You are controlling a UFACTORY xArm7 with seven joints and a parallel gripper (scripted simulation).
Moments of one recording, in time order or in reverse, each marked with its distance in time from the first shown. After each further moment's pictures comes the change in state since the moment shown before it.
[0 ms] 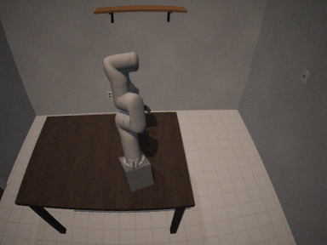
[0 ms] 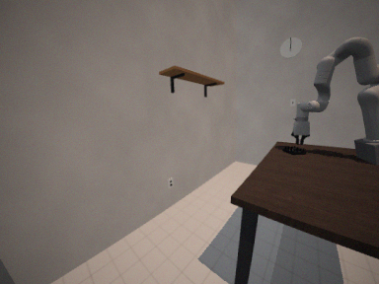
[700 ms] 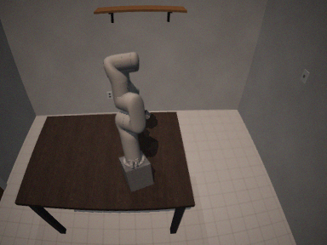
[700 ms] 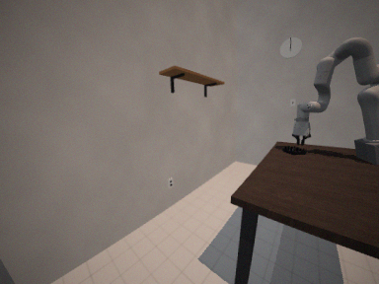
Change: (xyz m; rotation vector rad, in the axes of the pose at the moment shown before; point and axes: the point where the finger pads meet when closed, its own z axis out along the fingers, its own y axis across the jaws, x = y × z) arm -0.003 0.005 0.004 -0.013 -0.015 0.553
